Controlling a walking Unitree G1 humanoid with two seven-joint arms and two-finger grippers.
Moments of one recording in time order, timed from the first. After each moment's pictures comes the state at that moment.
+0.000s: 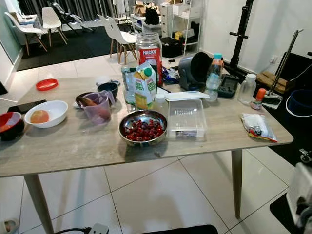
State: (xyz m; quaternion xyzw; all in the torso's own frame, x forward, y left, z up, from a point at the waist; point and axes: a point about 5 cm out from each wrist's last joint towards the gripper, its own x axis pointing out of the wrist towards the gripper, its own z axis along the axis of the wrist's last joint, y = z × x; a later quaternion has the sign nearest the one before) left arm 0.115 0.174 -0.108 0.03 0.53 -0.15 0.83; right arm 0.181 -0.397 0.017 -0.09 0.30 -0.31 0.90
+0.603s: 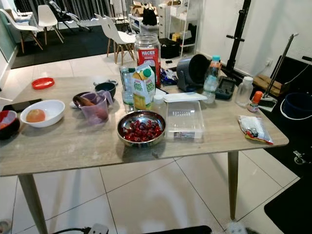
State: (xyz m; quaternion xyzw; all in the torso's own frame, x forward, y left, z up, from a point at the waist) left arm 0.115 0.171 -0.109 0.03 0.53 -0.14 0.84; right arm 0.110 -0.242 -0.102 -0.09 0.58 -0.02 0.81
